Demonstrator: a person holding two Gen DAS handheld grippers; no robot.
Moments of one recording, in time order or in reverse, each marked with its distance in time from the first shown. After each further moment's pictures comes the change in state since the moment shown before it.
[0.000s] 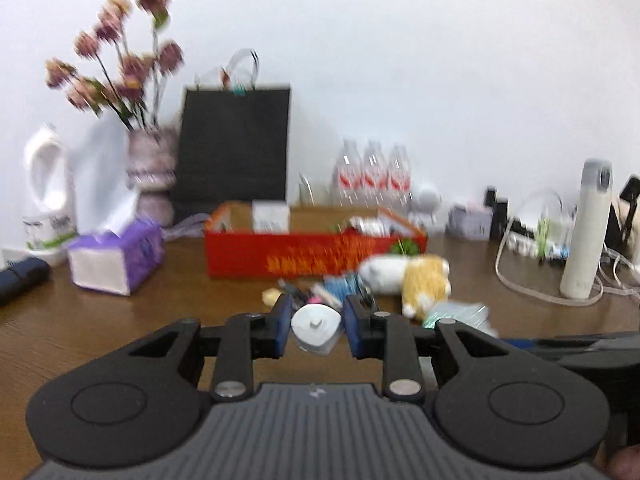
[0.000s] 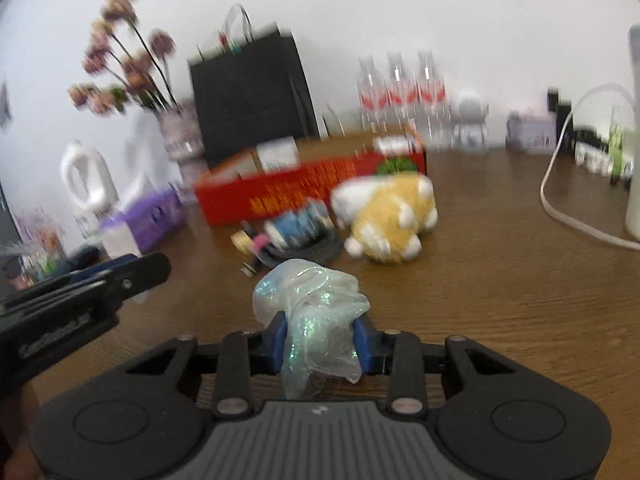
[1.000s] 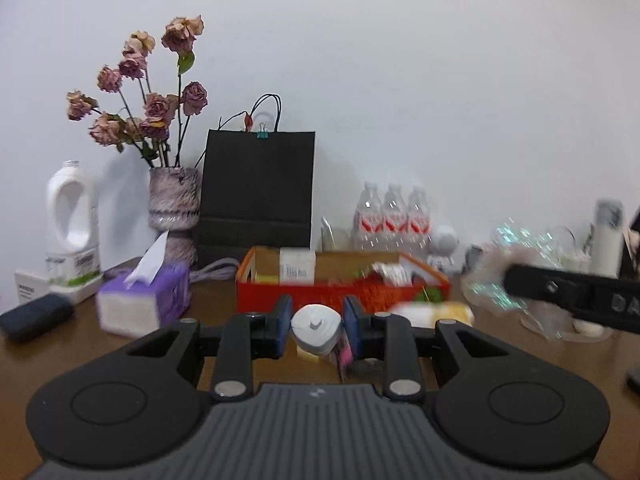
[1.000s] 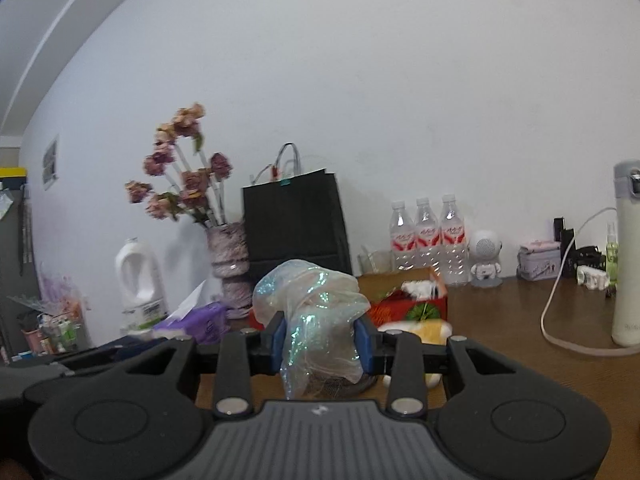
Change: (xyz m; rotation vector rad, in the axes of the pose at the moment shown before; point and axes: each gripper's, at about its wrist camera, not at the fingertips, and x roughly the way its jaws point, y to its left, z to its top) left arm 0.014 0.031 0.037 -0.005 -0.084 0.013; right arm -0.061 0.035 0.030 -0.074 -0.346 0.043
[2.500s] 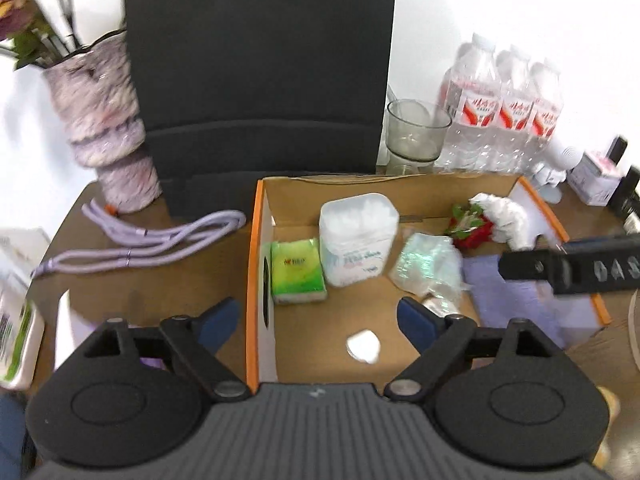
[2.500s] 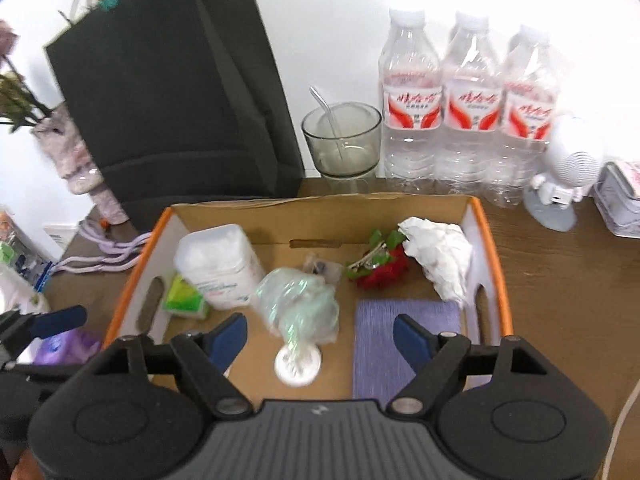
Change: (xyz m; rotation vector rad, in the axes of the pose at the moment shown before) left arm 0.322 0.060 0.115 0.029 0.704 0.055; right arm 0.410 -0.071 0.113 0.084 0.802 -0.109
